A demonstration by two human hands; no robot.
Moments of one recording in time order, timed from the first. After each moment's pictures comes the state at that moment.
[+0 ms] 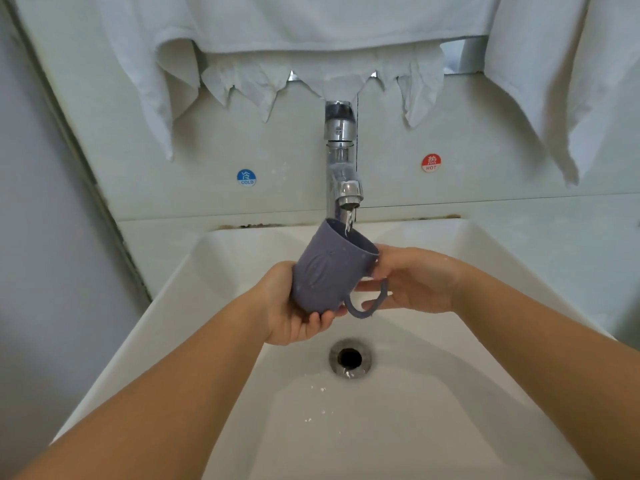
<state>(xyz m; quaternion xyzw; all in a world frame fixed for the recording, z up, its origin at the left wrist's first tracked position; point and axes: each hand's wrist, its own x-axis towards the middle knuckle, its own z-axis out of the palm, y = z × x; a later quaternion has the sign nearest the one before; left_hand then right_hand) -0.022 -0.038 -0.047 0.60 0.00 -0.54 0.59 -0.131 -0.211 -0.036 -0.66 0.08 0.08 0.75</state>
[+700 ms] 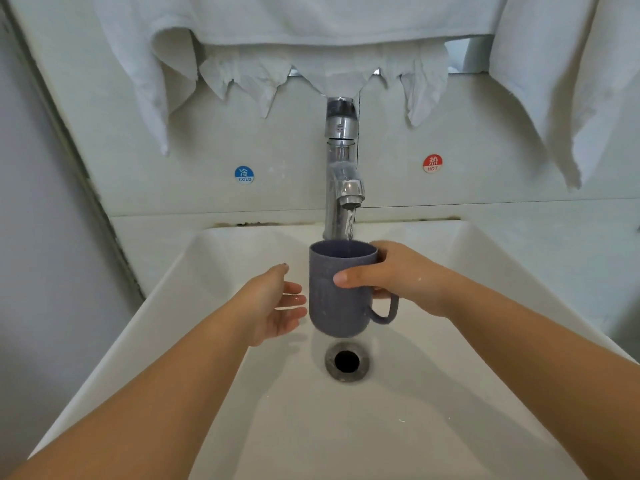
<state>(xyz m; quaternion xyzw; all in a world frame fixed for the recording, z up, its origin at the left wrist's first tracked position) -0.014 -0.030 -0.061 0.74 0.01 -0.33 0.59 -0.126 -0.193 -0.032 -0.81 0.09 -0.07 0.57</state>
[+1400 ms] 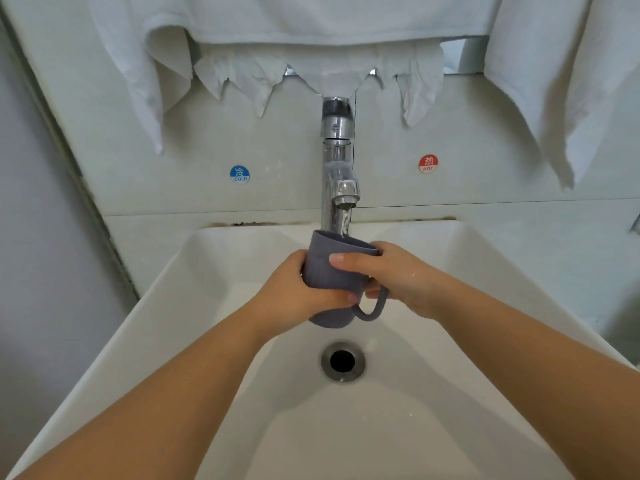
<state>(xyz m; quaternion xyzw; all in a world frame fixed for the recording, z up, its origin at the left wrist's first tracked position) -0.038 -0.041 -0.055 0.72 -0.34 -0.23 0.56 -0.126 -0.186 -0.031 -0.80 0.13 -0.06 0.59</state>
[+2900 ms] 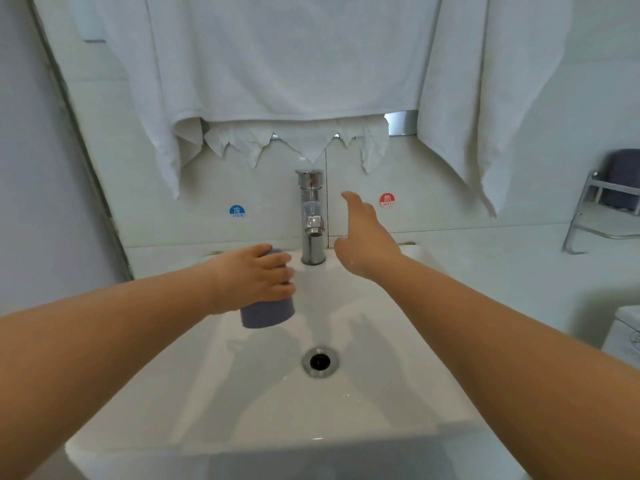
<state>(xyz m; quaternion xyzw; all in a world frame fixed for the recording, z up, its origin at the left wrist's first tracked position) -0.003 0.002 0.012 0.54 -0.65 0.42 -0.31 -0.153 -0.168 0.038 -0.91 0.19 -0.25 0.26</state>
